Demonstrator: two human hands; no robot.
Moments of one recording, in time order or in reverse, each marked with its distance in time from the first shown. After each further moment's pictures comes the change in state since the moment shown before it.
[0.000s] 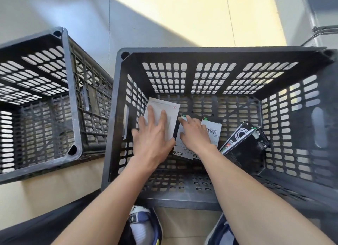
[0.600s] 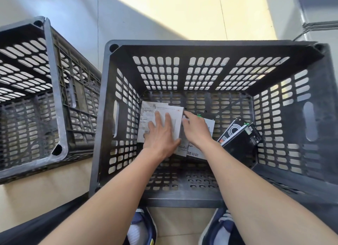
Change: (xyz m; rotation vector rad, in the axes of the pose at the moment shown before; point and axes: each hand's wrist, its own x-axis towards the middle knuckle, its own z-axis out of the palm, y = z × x) left_hand 0.030 0.026 0.054 -0.163 -0.208 0.023; right_hand -0.004 0.015 -0.013 0.519 0.106 0.201
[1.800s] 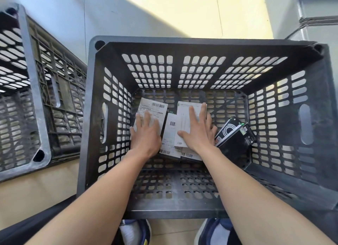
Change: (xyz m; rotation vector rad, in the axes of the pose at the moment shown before) left_hand 0.021 -0.033 0.022 0.022 -0.019 -0.011; right_hand -0.011 0.029 -0.002 -0.407 0.002 0.105
